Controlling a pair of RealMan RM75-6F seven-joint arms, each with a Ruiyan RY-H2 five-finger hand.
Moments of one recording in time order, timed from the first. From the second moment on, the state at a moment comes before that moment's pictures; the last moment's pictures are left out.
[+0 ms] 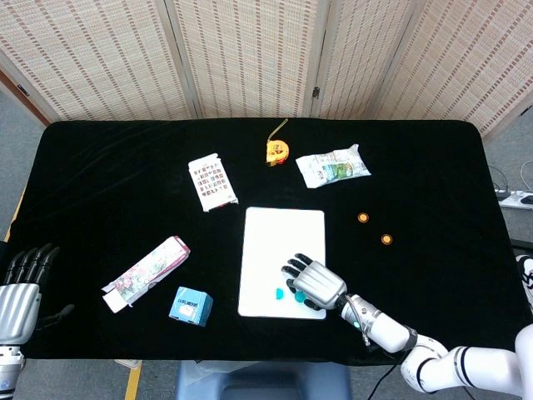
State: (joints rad) left arm -0.09 -1.14 -0.04 -1.61 1.51 1.52 0.07; right arm 0.72 -1.46 -0.01 -1.57 -1.46 0.81 -0.30
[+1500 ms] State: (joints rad) left arm -0.10 -1.14 -0.05 -1.62 1.53 1.51 0.07; right arm 0.57 -1.38 0.07 -1.26 -1.13 0.90 -0.19
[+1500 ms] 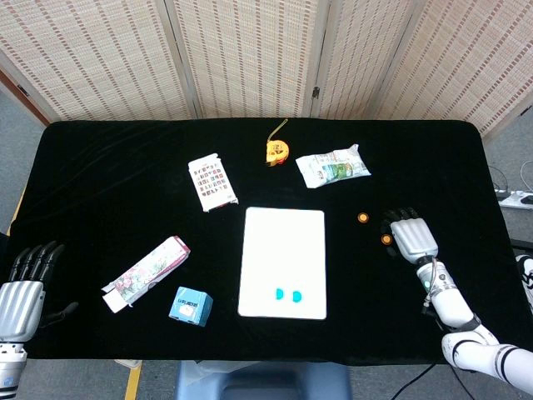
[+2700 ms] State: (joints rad) left arm -0.10 -1.15 -0.05 -1.62 1.51 1.50 0.08; right arm 0.61 -1.52 0.12 -1.03 -1.12 0.77 -0.15
